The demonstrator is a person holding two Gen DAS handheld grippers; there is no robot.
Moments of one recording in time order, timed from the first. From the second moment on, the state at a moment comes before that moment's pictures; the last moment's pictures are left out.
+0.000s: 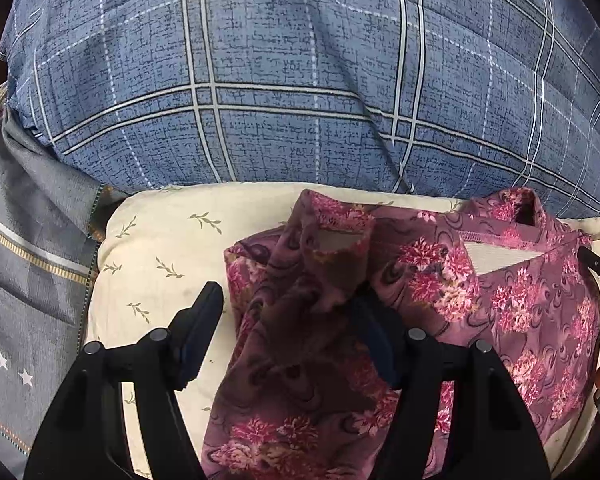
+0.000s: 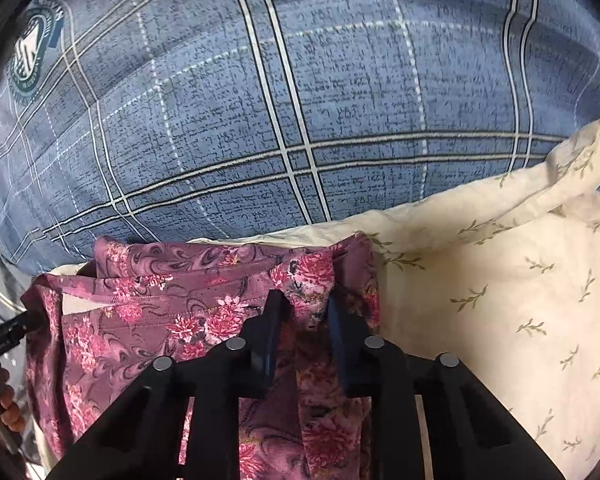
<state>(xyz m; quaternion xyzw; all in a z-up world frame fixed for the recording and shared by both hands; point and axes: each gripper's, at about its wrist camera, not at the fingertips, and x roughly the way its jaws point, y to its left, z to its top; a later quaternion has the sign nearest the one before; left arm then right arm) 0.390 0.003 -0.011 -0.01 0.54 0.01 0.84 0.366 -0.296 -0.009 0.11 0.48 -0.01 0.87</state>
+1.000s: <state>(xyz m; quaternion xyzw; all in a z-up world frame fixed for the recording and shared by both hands) 0.408 0.033 -0.015 -0.09 0.57 0.01 0.82 0.385 -0.138 -0.008 -0.08 0.49 0.17 0.85</state>
